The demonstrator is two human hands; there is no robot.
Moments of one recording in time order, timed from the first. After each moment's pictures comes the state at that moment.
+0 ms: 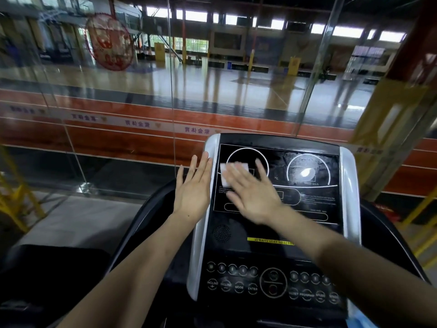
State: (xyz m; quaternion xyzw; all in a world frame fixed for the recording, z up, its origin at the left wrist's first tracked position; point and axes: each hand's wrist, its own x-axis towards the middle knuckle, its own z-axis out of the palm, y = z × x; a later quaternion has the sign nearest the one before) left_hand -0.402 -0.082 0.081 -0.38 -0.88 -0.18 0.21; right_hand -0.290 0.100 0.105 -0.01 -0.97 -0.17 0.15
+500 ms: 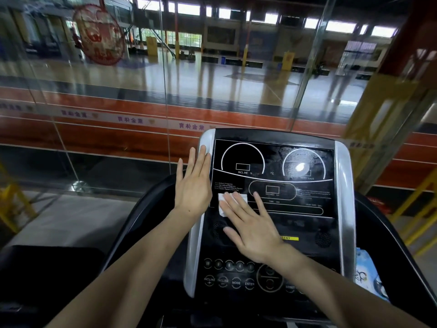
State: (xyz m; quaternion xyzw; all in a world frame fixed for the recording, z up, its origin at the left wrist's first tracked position) left_hand -0.403 -0.066 0.077 -0.37 -0.87 -0.20 0.25; right_hand -0.228 0.070 0.031 0.00 -0.98 -0.12 0.16
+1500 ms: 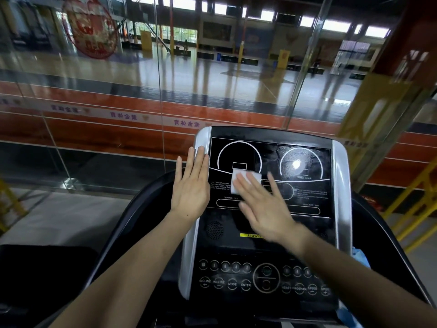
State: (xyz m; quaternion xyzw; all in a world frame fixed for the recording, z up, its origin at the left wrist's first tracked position) left_hand -0.403 -0.061 0.067 -0.40 -0.85 -0.18 0.30; right_hand -0.233 0.112 0.073 -0.05 -0.98 -0.09 0.16
